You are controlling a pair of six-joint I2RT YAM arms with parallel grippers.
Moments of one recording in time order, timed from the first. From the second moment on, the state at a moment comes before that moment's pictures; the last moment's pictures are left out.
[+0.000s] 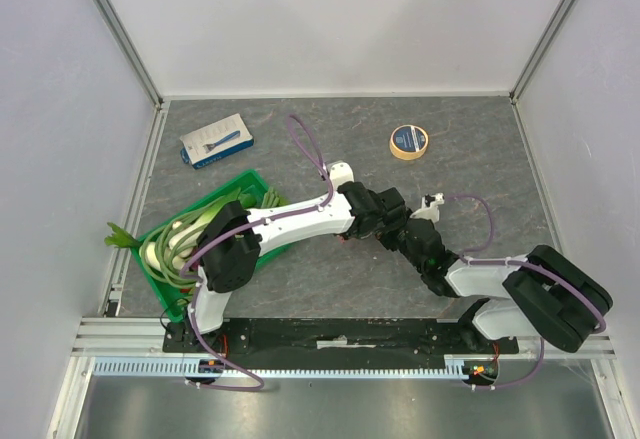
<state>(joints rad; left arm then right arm) -1.11 2.00 1.66 -1.15 -0.77 -1.46 0.72 1.34 0.23 0.75 0.24 1.28</state>
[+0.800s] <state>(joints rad) -1.14 1.90 1.45 -0.89 -0.87 -1.38 0.66 1.32 0.33 0.57 0.12 1.18</state>
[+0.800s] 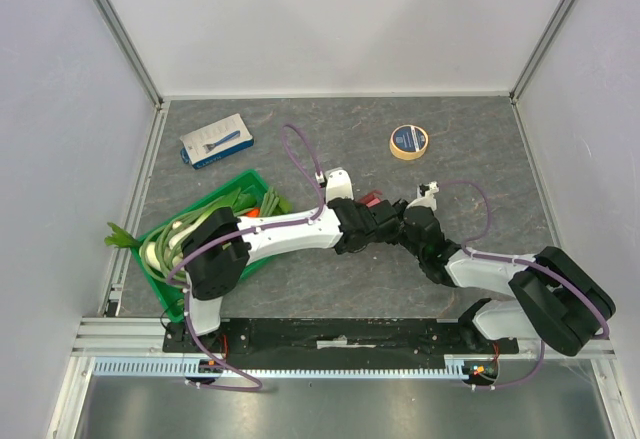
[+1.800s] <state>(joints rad) -1.14 1.40 1.00 -0.41 -0.49 -0.91 0.64 1.32 0.31 0.62 0.07 1.17</state>
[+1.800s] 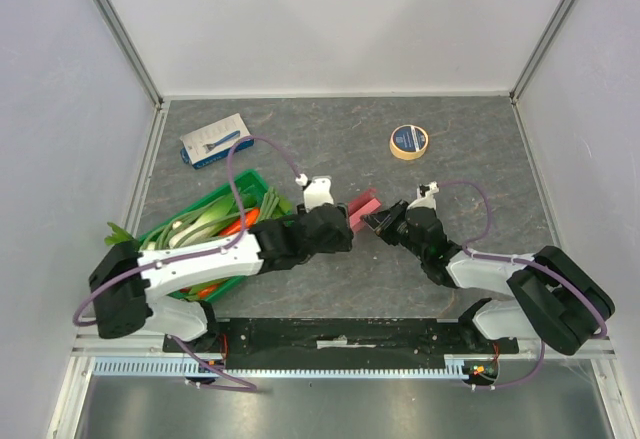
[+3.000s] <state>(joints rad) -0.87 1.66 0.96 0.04 0.05 -0.16 0.61 1.30 0.36 0.46 0.01 1.25</state>
